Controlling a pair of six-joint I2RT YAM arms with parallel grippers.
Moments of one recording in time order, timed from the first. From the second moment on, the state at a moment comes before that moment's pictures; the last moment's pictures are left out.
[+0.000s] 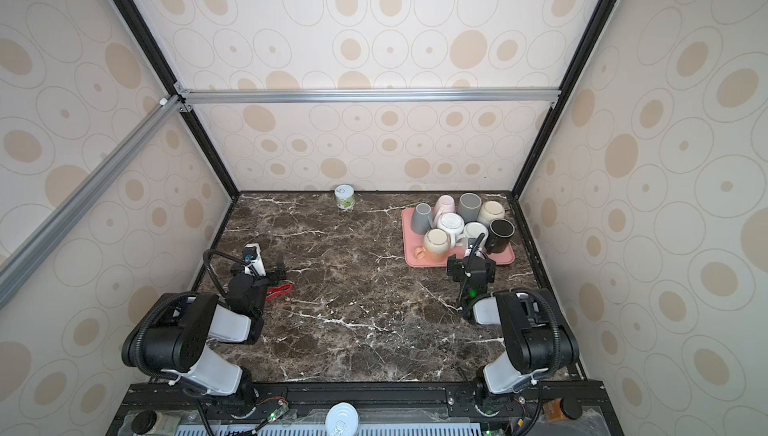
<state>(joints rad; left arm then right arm) -0.03 1.58 0.21 1.26 -0.19 0.03 0.11 1.55 0.38 0.77 0.34 0.01</state>
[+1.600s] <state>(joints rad) -0.67 1.81 0.99 0.45 0.26 0.04 0.49 1.24 0.80 -0.48 0.35 0.69</state>
